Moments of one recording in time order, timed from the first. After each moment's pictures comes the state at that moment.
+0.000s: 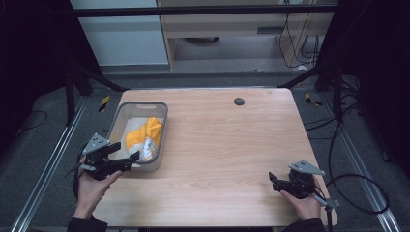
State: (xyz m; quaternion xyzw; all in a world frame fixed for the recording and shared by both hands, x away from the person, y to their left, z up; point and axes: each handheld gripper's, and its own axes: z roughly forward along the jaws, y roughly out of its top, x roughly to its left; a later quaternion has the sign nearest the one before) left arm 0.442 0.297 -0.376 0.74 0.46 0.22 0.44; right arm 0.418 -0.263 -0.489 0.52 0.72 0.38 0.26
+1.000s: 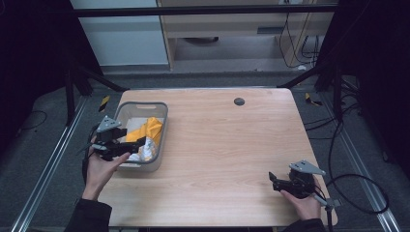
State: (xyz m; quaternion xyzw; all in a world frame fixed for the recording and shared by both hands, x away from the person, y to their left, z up) left arm 0.485 0.276 -0.357 0.76 0.47 0.23 0.40; right arm 0.419 -0.263 -0.489 0.52 0.72 0.38 0.26
